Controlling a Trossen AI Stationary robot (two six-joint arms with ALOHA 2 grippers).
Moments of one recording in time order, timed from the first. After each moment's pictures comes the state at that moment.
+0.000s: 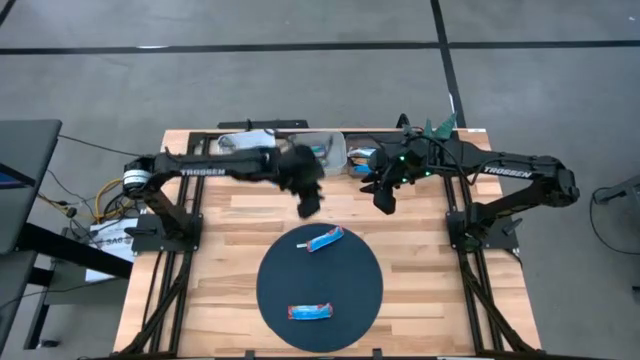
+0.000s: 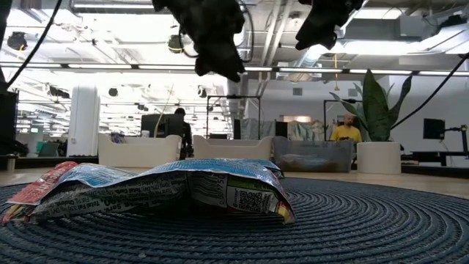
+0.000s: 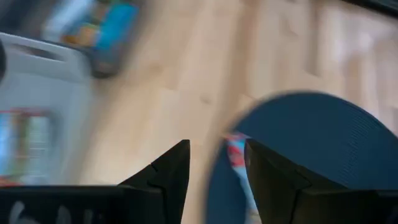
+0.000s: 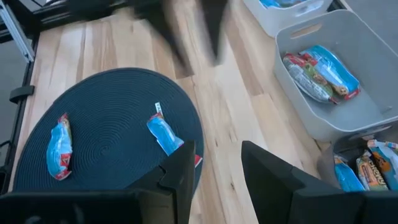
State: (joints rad) left arm 0.20 1.64 1.37 -0.55 0.11 -0.14; right arm -0.19 1.26 1.20 -0.72 -0.13 0.07
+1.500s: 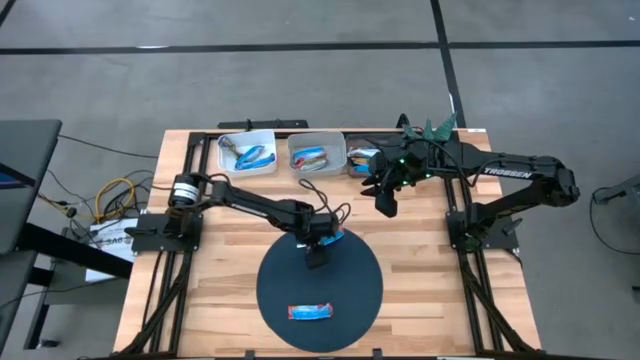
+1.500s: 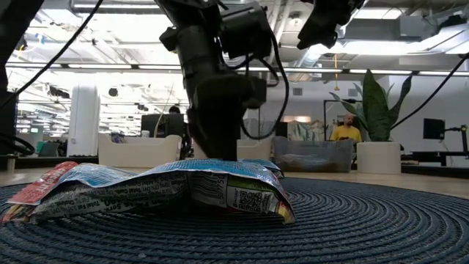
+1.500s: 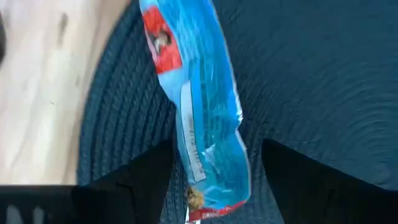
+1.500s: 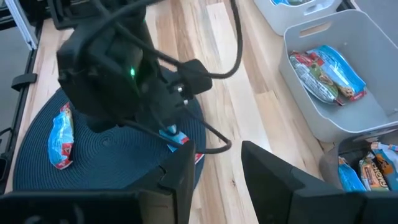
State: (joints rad) left arm -0.07 2.01 1.37 -0.57 0.04 -0.35; right arm -0.17 1.26 1.20 -0.73 -0.14 0.04
